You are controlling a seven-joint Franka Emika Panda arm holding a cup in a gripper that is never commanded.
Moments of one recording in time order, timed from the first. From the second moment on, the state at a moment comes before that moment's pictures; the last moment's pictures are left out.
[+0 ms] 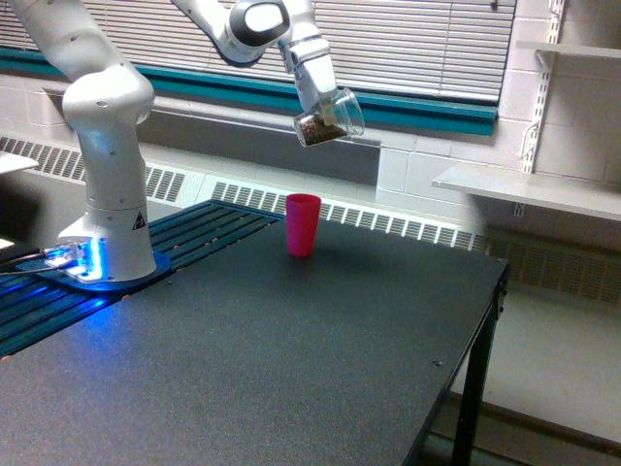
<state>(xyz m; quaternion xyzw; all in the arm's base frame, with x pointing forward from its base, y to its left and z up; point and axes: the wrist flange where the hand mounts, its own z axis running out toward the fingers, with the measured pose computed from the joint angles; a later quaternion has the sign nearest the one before) 0.277 0.249 0.412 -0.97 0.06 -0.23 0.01</state>
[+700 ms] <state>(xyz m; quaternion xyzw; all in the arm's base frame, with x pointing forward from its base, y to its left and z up) 0.246 0.269 0.402 -0.97 0.13 -0.21 0.01</state>
